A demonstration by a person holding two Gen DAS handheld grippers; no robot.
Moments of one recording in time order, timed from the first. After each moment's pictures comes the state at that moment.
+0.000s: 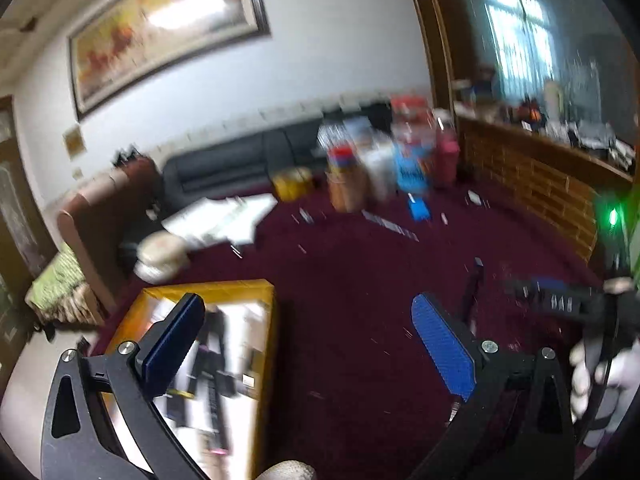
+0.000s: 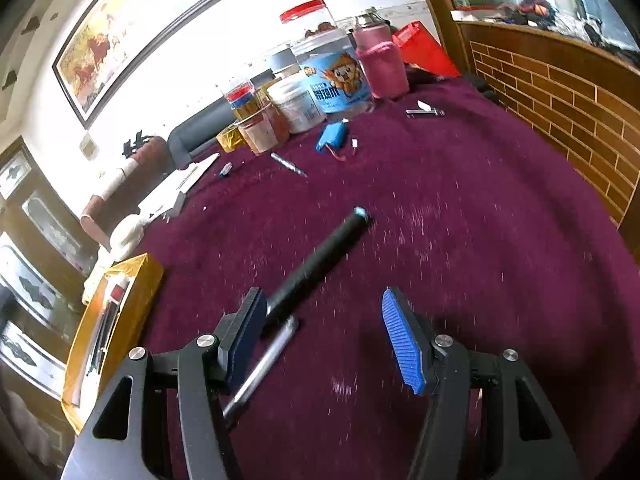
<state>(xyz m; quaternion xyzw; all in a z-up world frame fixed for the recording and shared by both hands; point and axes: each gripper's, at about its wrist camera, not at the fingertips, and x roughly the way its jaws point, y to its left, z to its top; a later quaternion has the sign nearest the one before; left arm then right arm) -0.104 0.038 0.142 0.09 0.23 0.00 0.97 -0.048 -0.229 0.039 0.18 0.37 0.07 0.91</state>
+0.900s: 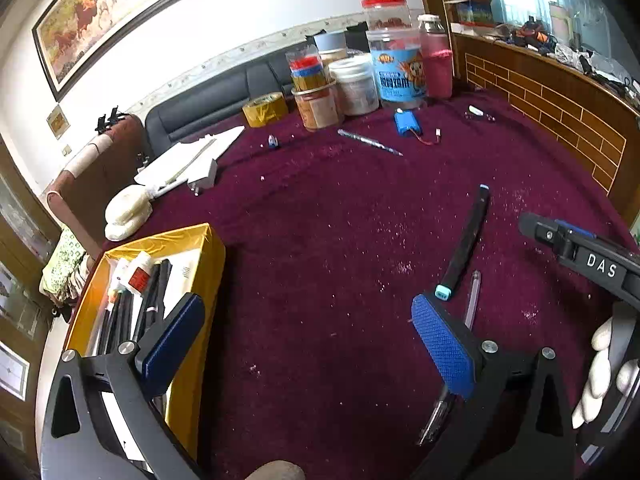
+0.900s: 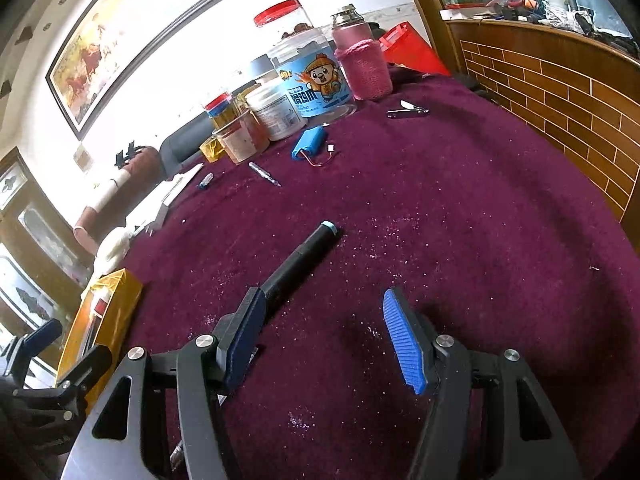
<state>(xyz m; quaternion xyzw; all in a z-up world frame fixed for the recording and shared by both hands) -0.049 -0.035 0.075 0.14 0.37 0.01 0.92 -0.033 -0.253 0.015 0.20 0.36 0.06 0.91</state>
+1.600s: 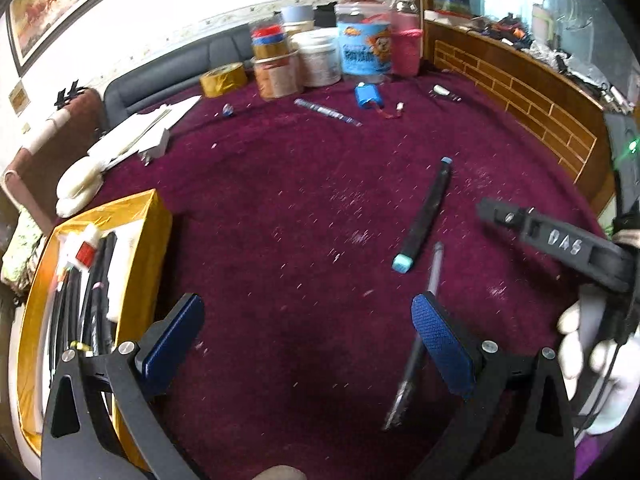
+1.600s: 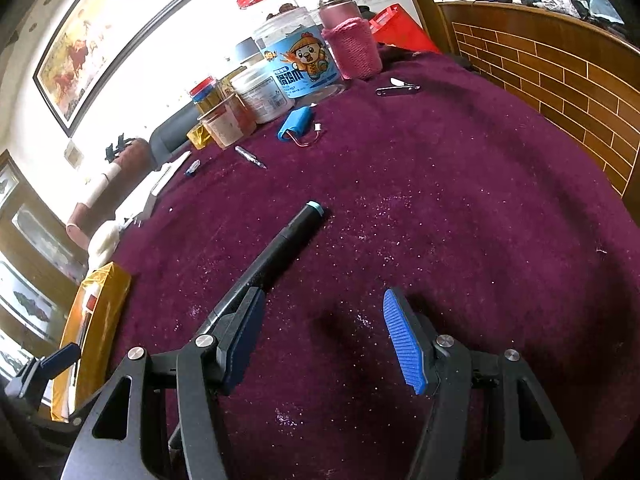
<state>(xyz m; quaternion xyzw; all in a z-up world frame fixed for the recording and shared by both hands) -0.046 -0.035 0.053 0.10 0.43 -0.06 0.90 -0.026 -0.256 0.002 0.21 0.39 0.06 0.90</state>
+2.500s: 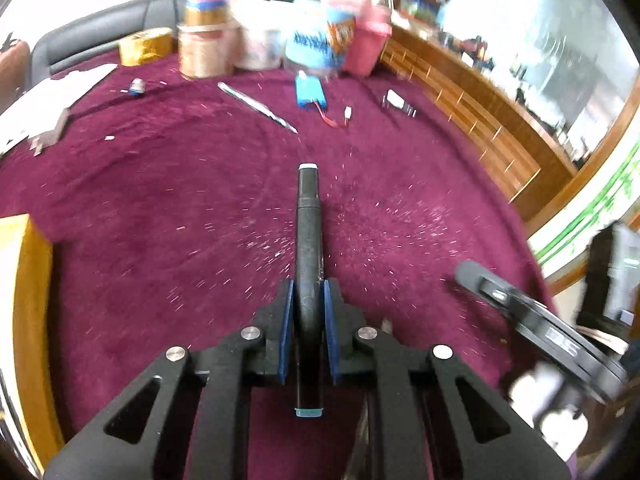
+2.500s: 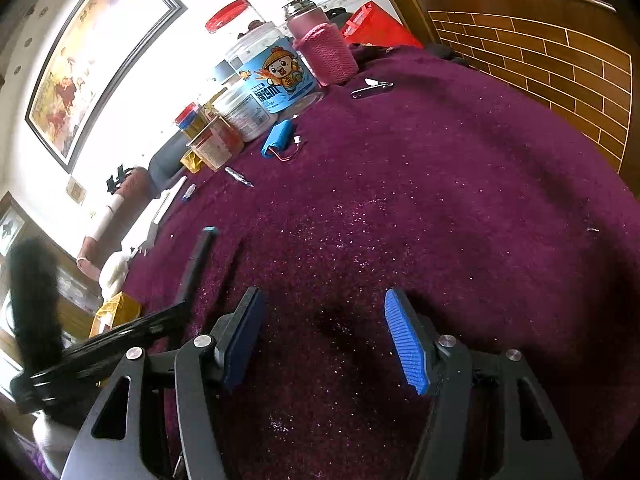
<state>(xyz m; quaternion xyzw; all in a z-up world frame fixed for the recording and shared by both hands) 0.044 -0.056 0.042 0.00 0.48 -0.20 0.85 -0.028 -0.279 -0.003 0.27 0.38 0.05 0.88</state>
